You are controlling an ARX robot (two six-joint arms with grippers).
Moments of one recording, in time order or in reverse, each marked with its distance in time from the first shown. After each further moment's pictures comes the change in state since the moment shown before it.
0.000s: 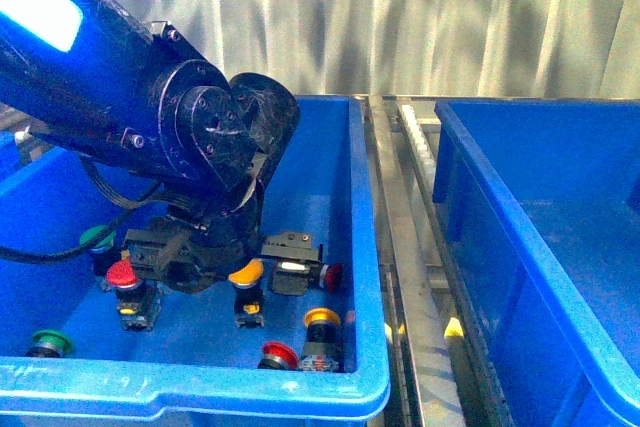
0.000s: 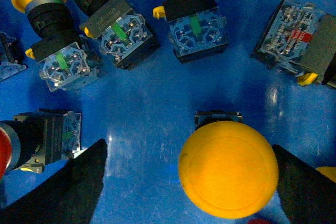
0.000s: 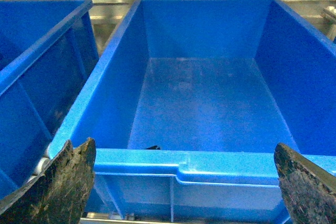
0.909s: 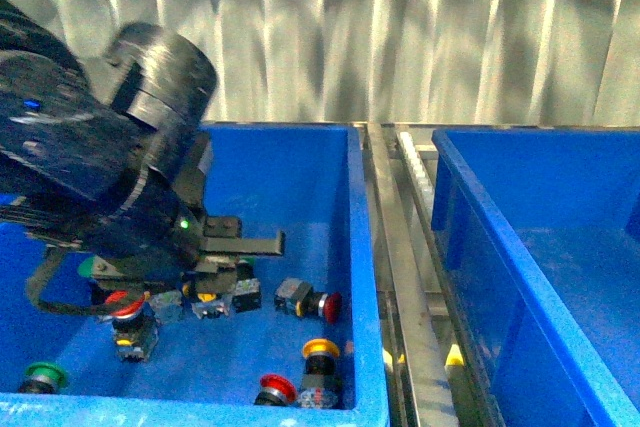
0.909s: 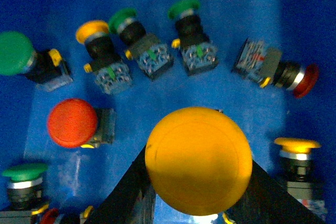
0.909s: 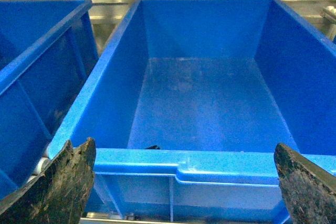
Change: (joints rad) left arm 0.047 -0.351 -0.376 0.264 0.102 0.039; right arm 0.000 0.000 0.000 0.000 0.000 0.000
